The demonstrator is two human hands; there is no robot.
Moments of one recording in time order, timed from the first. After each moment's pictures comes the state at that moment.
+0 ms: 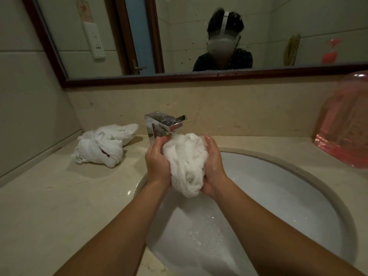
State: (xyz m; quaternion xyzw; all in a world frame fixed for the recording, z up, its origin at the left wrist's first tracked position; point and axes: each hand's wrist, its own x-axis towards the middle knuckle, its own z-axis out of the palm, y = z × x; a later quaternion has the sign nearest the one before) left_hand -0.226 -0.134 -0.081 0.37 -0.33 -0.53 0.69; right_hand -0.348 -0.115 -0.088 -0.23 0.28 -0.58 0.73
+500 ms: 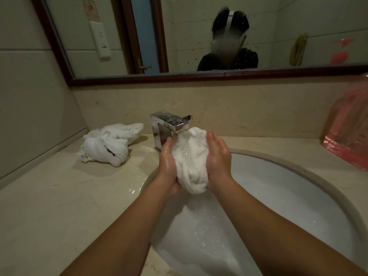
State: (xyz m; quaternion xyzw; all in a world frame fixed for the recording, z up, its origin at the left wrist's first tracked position) left_hand -0.233 -0.116 -0.070 0.34 -0.30 -0.69 0.56; right_hand -0.345 -0.121 -0.081 -0.30 0.42 -0.70 0.49
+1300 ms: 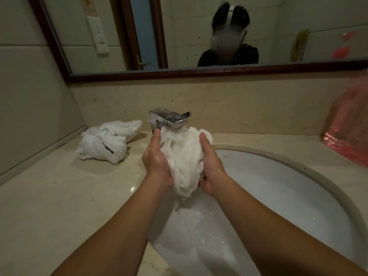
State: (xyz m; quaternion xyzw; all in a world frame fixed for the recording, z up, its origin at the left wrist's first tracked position) left_hand -0.218 -0.137 -0.079 0.38 -0.23 -0.56 0.70; right_hand -0.338 -0.133 -0.105 -0.25 0.45 -0.58 0.64
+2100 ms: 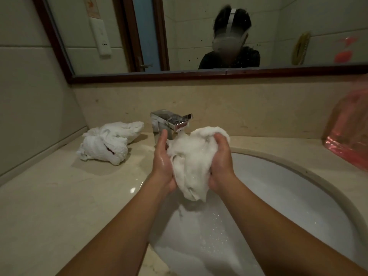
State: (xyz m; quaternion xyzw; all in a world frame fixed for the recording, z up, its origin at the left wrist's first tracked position) left_hand -0.225 -0.123 -0.072 0.26 -0.31 -0.71 0.58; right_hand -0.349 -0.130 -0.081 -0.22 0.43 -0.64 0.60
